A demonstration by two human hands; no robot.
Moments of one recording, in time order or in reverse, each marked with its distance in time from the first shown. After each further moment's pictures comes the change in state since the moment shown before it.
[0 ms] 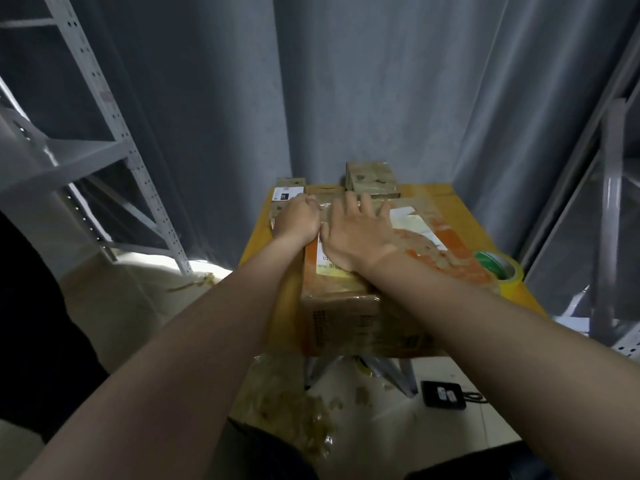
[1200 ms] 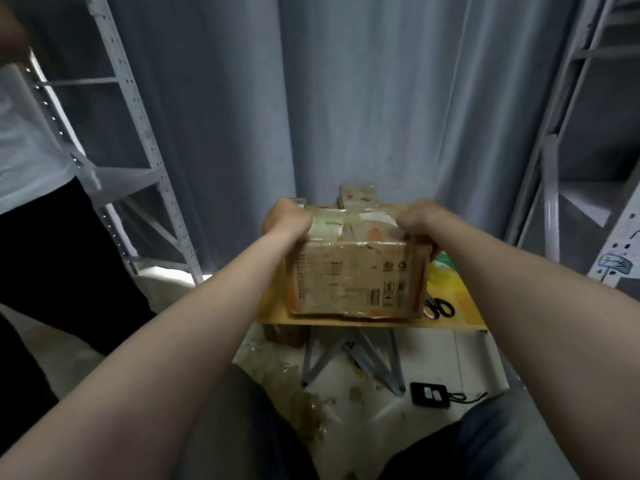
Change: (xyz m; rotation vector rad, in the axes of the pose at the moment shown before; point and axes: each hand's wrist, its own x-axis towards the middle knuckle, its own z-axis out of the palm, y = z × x) left_hand -0.127 0.065 -0.068 -0.047 0.114 -0.181; right_hand -0.079 0.124 -0.093 0.547 -0.252 0.477
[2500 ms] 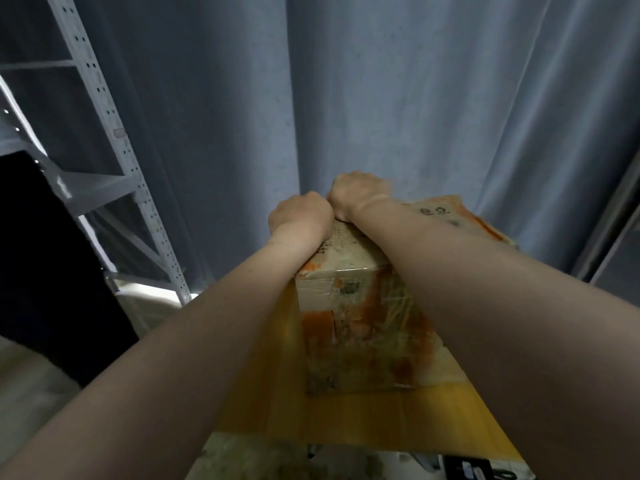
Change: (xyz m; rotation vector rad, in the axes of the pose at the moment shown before) left_hand 0.174 0.036 0.041 0.629 0.014 0.190; right_hand 0.174 -0.197 0.065 -0.430 0.238 -0.408
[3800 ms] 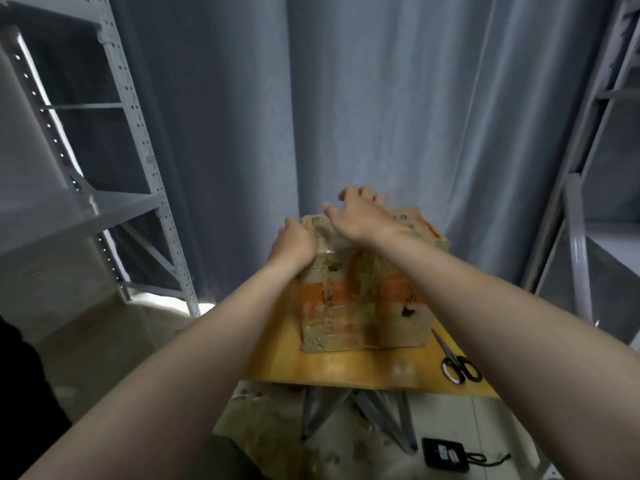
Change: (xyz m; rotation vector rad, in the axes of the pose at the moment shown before) left_hand -0.108 -0.019 -0.018 -0.631 -0.036 -0.082; right_hand -0.148 0.030 -0.057 0.408 0.050 -0.044
